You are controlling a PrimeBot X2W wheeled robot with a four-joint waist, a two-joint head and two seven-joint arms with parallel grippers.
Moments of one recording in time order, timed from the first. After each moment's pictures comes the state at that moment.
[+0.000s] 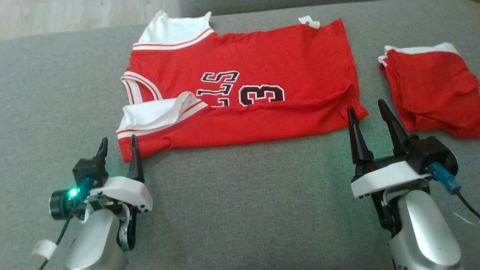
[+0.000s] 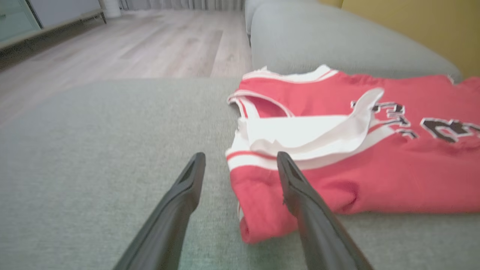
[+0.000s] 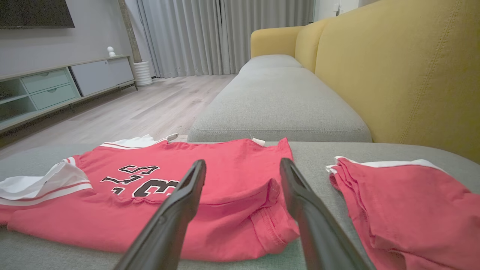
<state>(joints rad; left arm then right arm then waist) -0.35 0.17 -0.26 0.58 -0.38 0.12 -0.15 -0.24 -0.06 0.09 0.28 0.10 0.13 -0.18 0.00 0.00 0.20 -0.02</state>
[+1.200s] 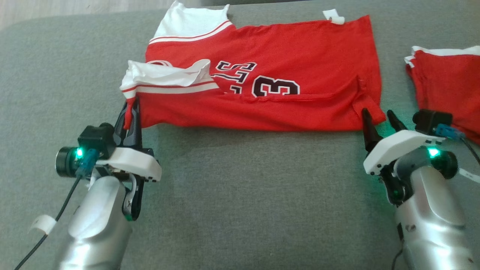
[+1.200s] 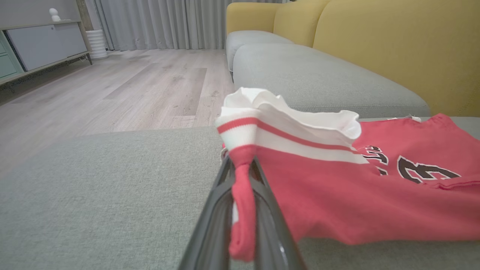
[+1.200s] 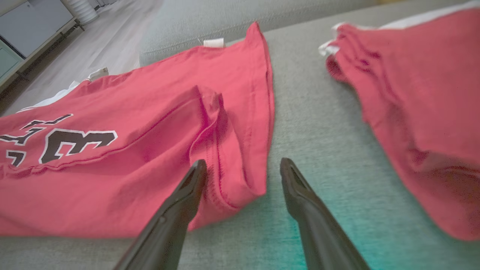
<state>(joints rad) -0.51 0.18 -0.34 0.61 -0.37 0.05 -0.22 -0.47 -0.06 -0.06 0.69 0.22 0.13 0.07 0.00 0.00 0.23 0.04</state>
